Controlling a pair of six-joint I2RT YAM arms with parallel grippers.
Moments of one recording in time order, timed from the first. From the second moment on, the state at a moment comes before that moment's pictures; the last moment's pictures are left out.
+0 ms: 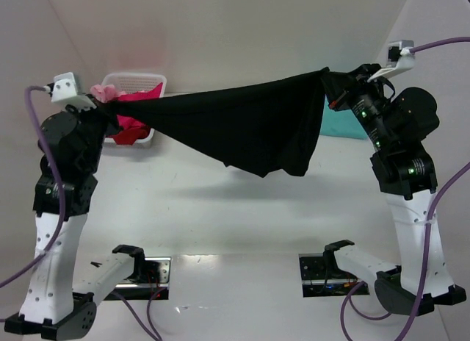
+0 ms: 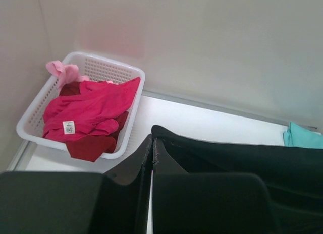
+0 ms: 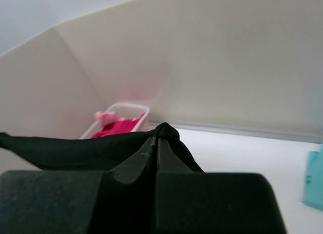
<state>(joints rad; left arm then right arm) -0.12 0.93 1.40 -0.49 -0.21 -0.26 0.23 1.05 1.62 -0.37 -0.11 0.35</state>
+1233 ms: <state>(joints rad) -0.12 1.59 1.67 -0.39 0.01 -0.27 0.11 1.57 1.83 -0.38 -0.21 0.44</state>
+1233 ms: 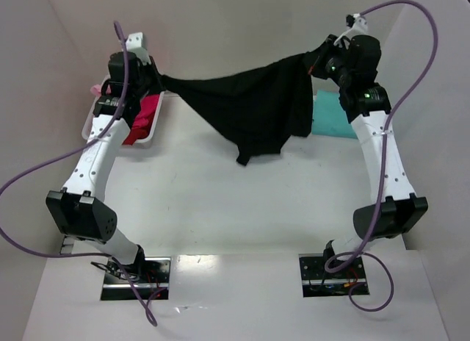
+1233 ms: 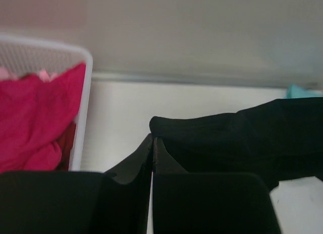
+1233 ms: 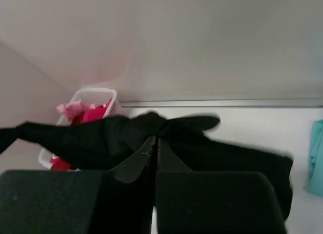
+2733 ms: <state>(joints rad) -0.25 1.32 1.28 -0.54 0.56 -0.07 0.24 1.03 1.04 -0.49 -0.40 0.50</state>
